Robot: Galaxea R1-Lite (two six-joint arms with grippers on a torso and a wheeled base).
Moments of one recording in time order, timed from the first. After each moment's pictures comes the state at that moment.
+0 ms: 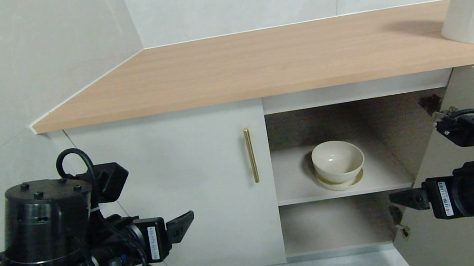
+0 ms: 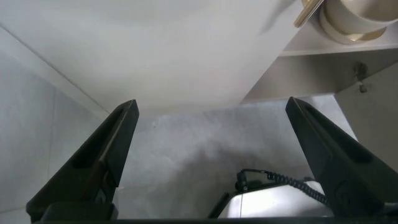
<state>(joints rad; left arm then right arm) -0.56 1.42 -0.58 -0.29 0.30 -0.29 0.52 1.40 -0.71 0.03 -0.21 0.40</state>
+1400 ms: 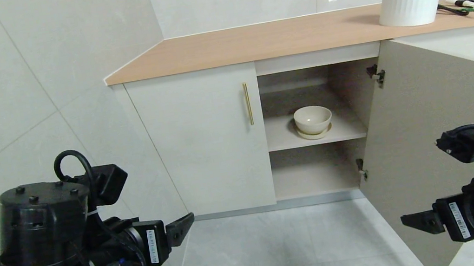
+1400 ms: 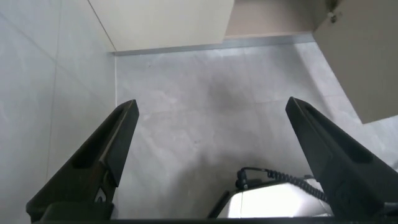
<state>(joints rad) -0.56 1.41 -0.58 -0.29 0.30 -0.29 0.54 1.37 -0.71 0.17 -0.22 0.33</state>
